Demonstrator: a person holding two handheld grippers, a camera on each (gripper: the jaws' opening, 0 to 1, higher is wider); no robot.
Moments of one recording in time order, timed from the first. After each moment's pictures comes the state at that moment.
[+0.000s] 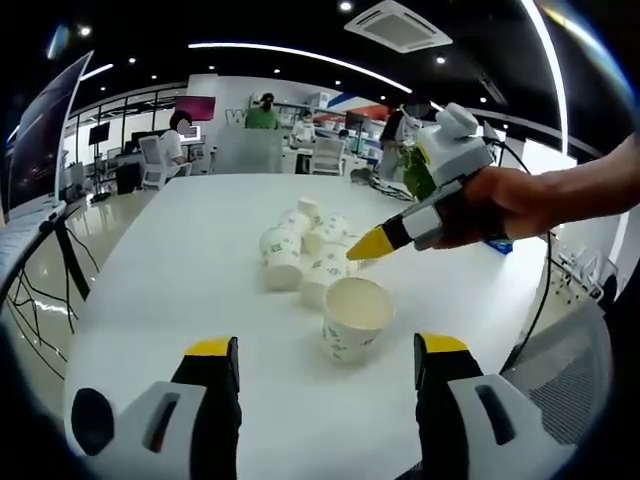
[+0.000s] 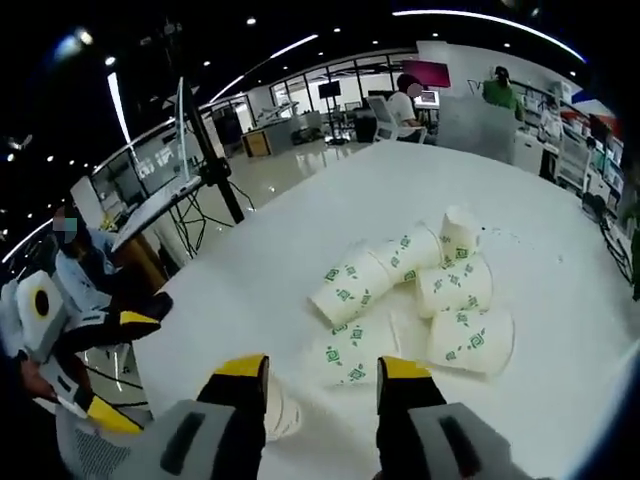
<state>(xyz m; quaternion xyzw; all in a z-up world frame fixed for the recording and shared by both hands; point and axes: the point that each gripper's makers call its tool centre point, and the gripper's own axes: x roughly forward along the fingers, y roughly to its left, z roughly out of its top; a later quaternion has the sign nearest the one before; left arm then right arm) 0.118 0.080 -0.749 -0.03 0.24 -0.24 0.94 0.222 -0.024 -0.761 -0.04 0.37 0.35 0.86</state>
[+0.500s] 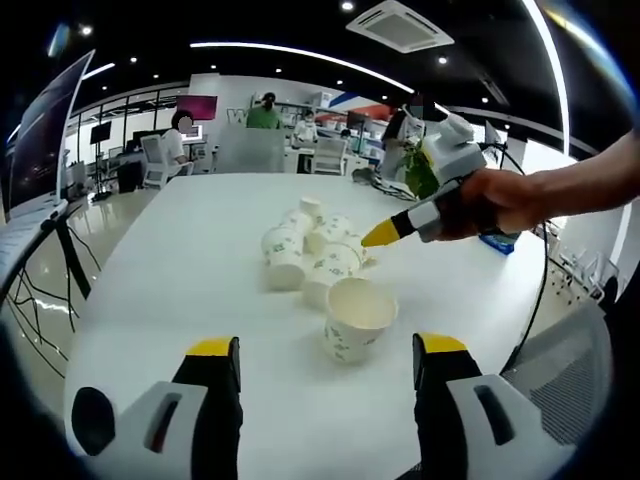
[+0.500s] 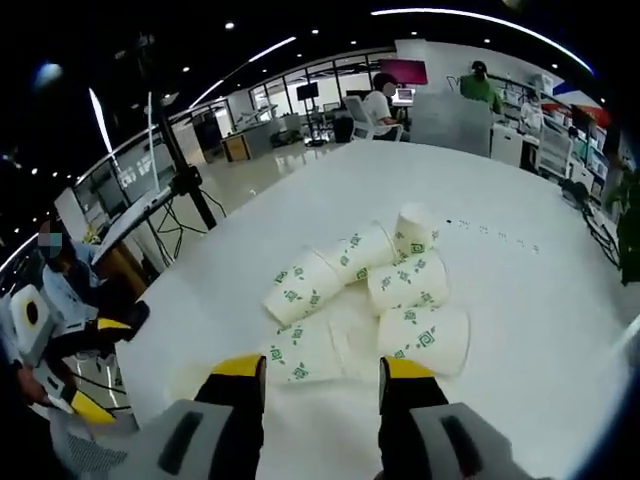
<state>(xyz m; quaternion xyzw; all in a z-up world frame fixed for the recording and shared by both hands) 0.118 0.080 -0.747 -0.03 0.24 -0.24 0.94 0.244 -0.071 -0.764 -0.03 0.38 0.31 0.87</state>
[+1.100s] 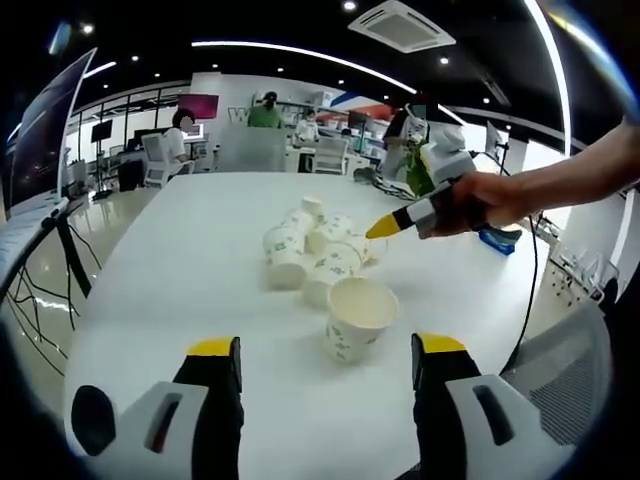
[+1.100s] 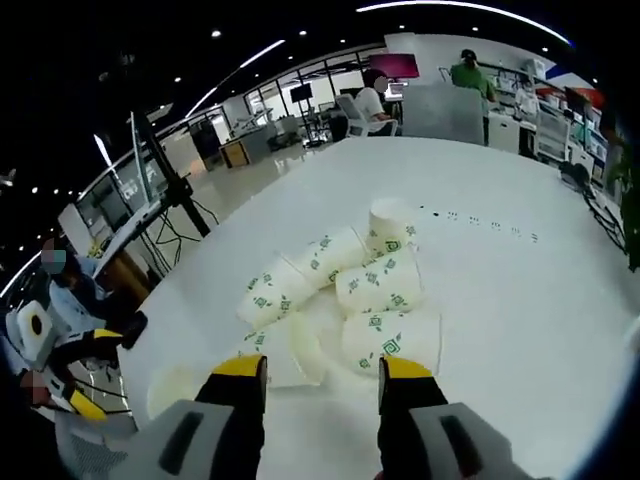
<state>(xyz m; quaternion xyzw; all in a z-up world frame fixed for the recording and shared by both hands) 0.118 0.079 -0.749 -0.04 0.24 -0.24 0.94 0.261 -0.080 -0.771 0.01 0.39 0.33 0.86</state>
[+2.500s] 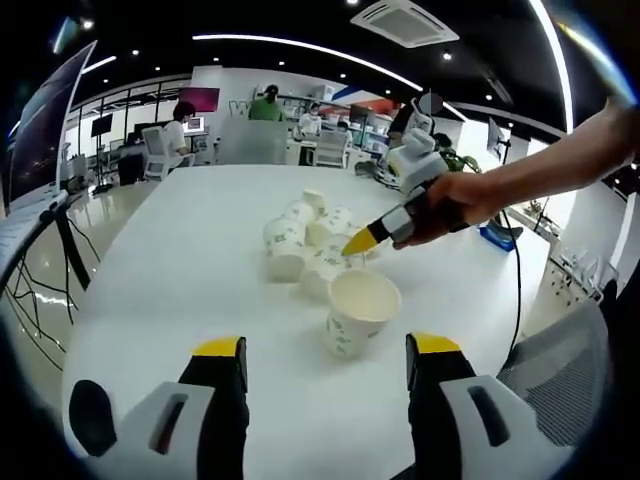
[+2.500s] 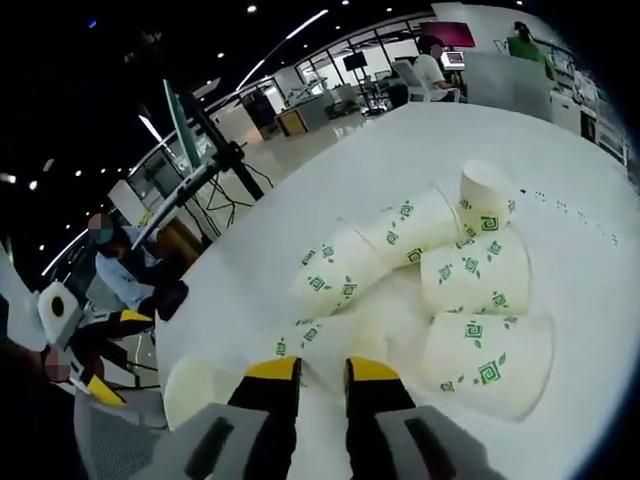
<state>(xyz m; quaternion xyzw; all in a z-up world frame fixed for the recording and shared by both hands) 0.117 0.079 -0.755 -0.04 0.26 -0.23 0.94 0.256 -0.033 -0.802 0.01 0.43 0.45 0.78</state>
